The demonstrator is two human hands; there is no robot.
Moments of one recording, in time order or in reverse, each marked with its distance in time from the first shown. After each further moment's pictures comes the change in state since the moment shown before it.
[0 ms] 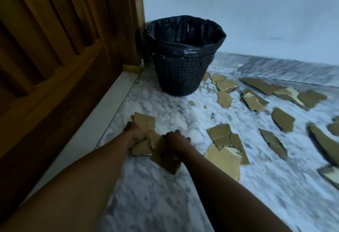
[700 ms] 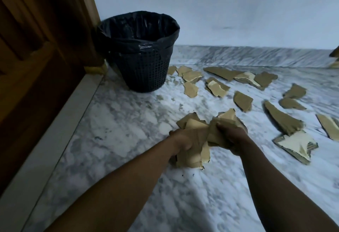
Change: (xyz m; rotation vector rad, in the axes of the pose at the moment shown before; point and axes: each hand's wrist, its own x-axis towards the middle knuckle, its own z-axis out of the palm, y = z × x) left_hand -0.122 0.125 0.158 0.145 -0.499 0.332; right_hand -0.126 0.216 -0.055 1.452 0.516 0.471
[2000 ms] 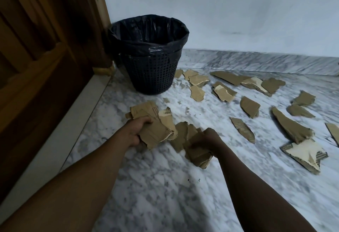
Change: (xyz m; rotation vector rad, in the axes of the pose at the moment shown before) left_hand 0.000 -0.097 -0.123 -1.002 0.215 -0.096; right_hand -0.004 0.010 0.078 -0.758 -0.121 -0.107
